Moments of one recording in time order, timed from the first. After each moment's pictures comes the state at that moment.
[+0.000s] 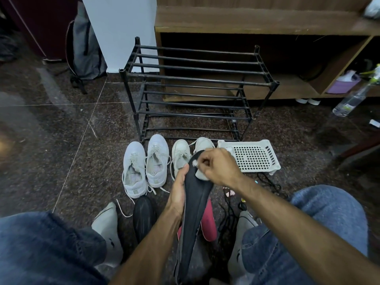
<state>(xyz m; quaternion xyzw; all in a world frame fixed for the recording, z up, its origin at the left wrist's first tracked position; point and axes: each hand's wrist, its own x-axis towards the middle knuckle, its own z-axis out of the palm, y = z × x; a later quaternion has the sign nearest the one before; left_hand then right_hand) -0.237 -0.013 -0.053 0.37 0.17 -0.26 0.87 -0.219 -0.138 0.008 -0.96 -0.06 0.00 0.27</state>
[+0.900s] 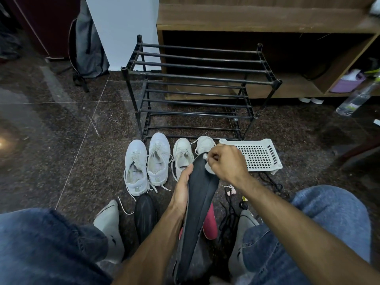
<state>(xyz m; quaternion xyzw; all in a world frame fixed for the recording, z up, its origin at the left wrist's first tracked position) -0.245 -0.016 -0.041 0.38 0.15 -0.27 0.87 -0.219 -0.150 0.005 -0.97 0.01 -0.04 0.25</state>
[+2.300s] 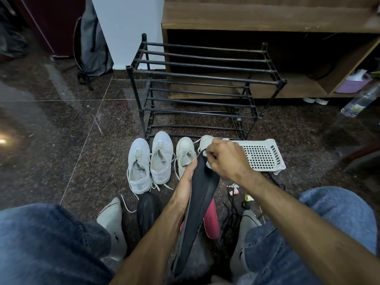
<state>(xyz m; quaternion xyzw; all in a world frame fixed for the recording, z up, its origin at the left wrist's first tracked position) -0.237 -0.017 -0.037 0.41 0.11 -0.24 0.87 -0.217 -0.142 0.025 -0.98 -0.10 -0.06 0.13</state>
